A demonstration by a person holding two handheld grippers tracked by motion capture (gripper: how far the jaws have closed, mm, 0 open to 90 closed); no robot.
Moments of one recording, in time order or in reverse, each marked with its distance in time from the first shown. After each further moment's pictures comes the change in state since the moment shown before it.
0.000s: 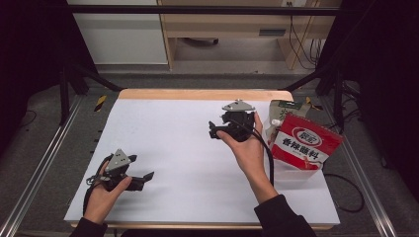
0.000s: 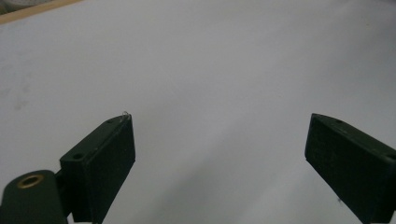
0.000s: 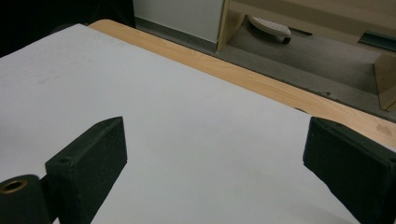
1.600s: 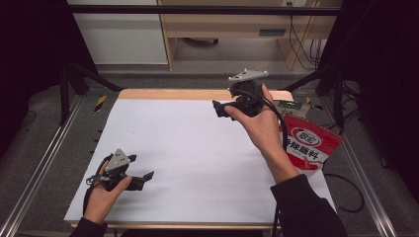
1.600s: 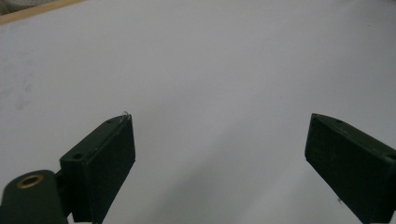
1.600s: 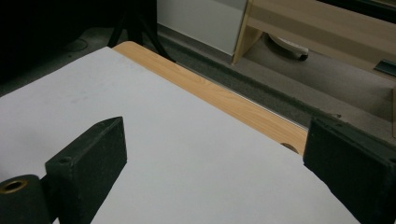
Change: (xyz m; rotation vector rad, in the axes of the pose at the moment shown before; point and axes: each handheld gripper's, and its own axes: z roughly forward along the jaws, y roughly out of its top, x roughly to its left) left arm 0.000 0.000 0.000 -0.001 0.004 -0.003; right arm -0.027 0.074 -0.038 0.000 0.095 -0.067
